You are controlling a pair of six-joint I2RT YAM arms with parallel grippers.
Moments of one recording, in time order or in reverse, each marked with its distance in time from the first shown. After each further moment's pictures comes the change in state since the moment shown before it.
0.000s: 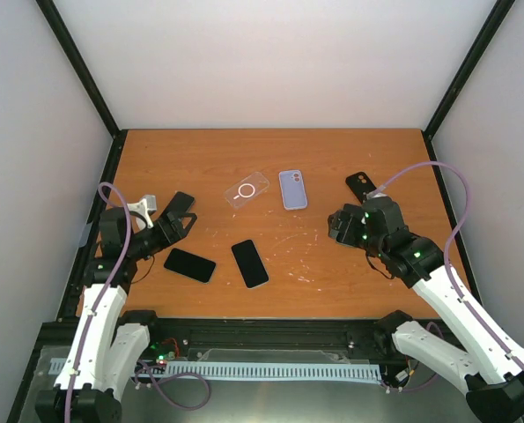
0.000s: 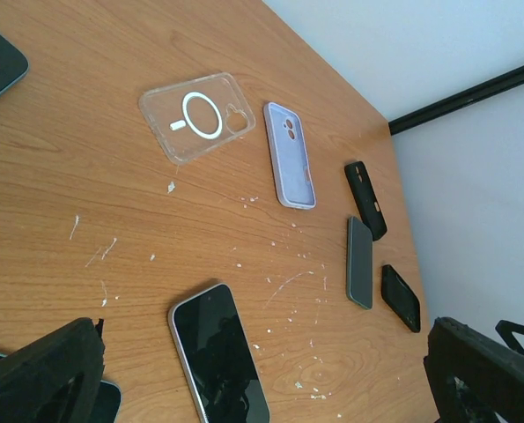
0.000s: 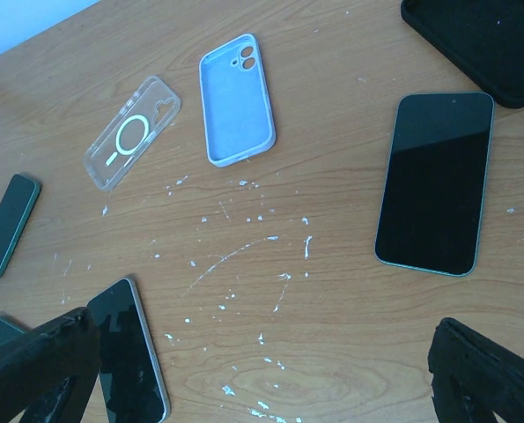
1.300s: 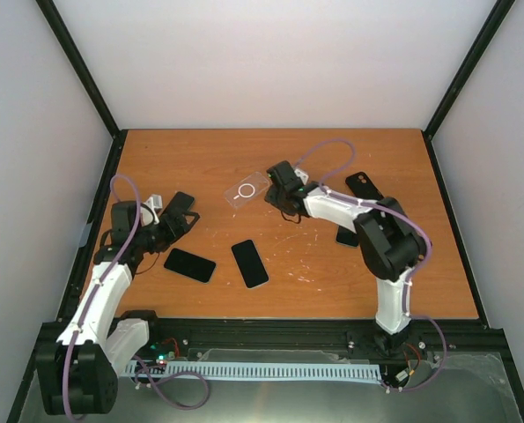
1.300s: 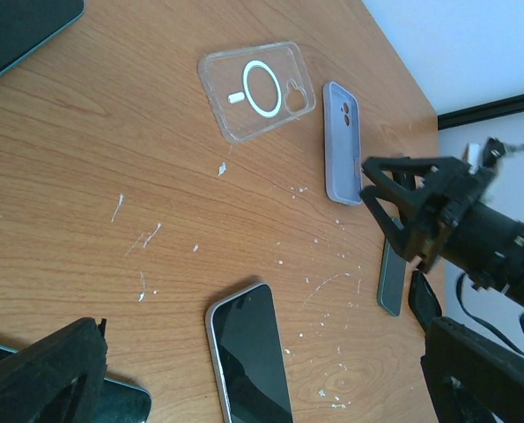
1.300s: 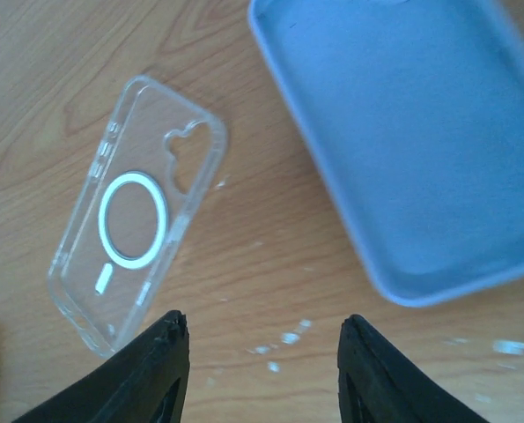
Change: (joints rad) left arm 0.001 0.229 -0.018 0.095 -0.016 -0.031; right arm 0.135 1.069 0.438 0.460 0.047 0.327
